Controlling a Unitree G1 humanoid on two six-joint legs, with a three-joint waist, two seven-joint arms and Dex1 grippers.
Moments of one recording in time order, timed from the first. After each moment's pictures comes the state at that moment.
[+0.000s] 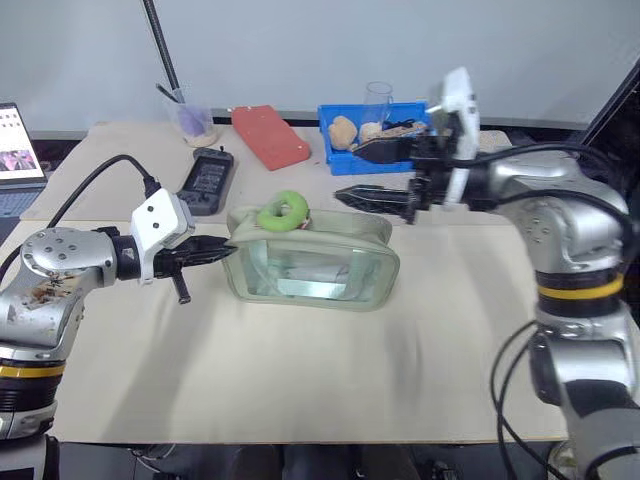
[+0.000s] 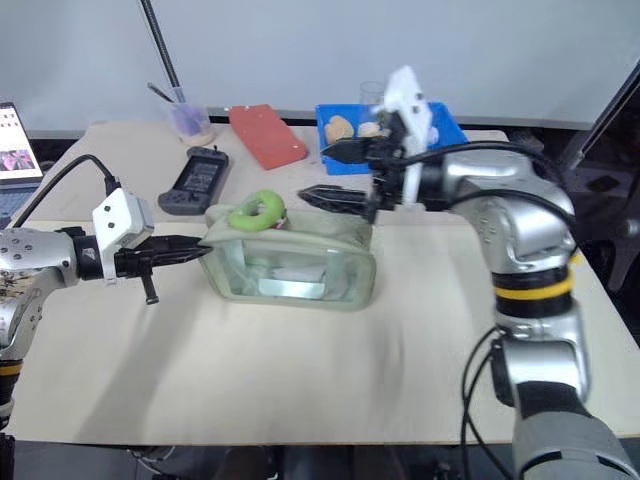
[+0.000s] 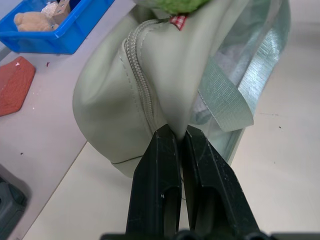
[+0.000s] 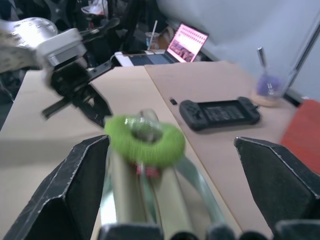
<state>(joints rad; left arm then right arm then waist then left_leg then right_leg) -0.42 0.95 0.10 -0.17 -0.37 0.42 -1.09 -1.04 -0.48 0.12 0.04 0.46 0.74 0.92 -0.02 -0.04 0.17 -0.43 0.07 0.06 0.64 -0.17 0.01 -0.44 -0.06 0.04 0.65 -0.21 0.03</state>
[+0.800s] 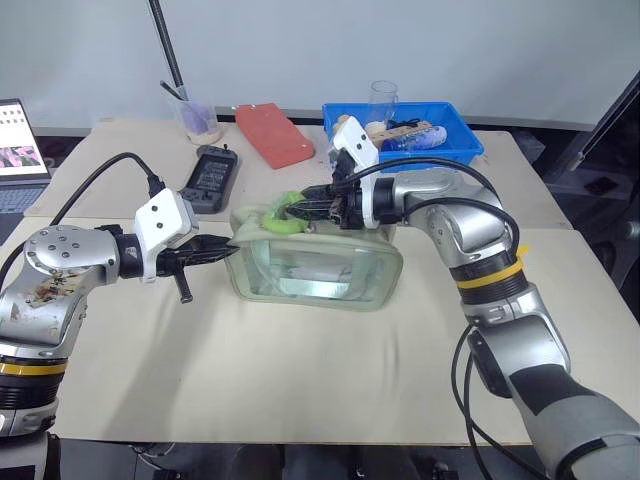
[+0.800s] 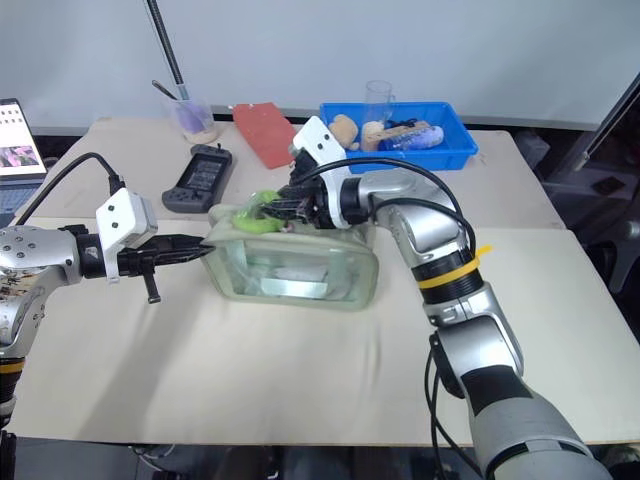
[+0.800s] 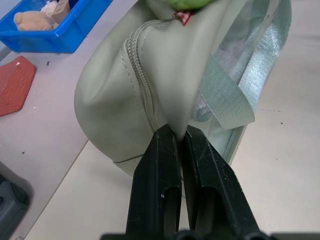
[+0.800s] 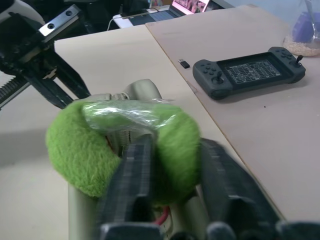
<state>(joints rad) -0.43 0.95 0.09 -0.18 -0.36 0.41 -1.09 -1.08 -0.34 0.23 0.18 0.34 0.77 0.91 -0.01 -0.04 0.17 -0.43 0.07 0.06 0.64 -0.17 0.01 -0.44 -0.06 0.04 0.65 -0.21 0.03</state>
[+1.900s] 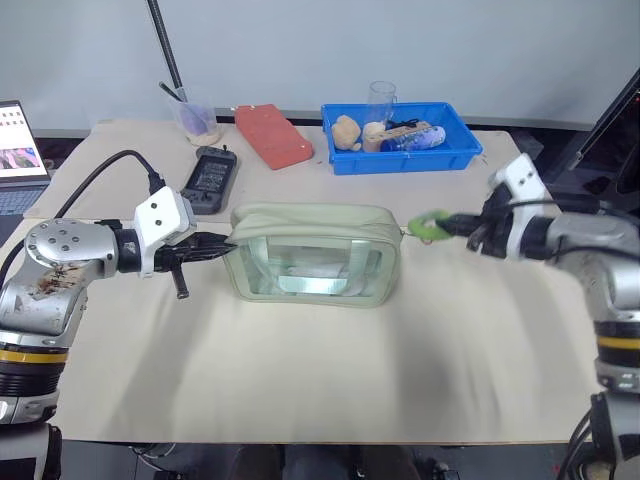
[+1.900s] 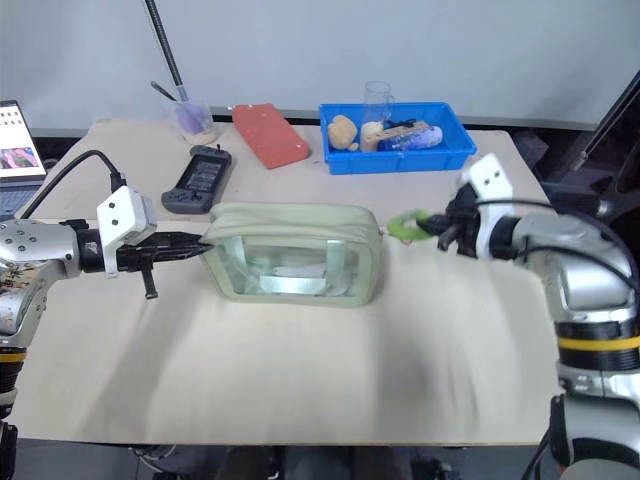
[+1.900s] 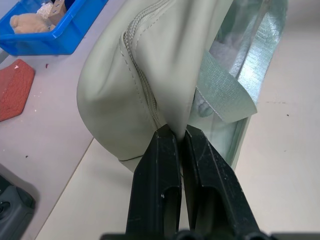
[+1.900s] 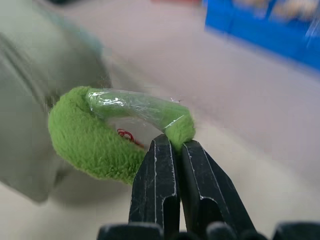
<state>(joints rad) -0.50 0.96 0.04 -0.06 -0.32 0.32 -1.13 -0.56 -0.74 -0.06 -0.05 0.38 0.84 0.80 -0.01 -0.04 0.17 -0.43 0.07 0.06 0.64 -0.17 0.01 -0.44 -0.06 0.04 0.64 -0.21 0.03</state>
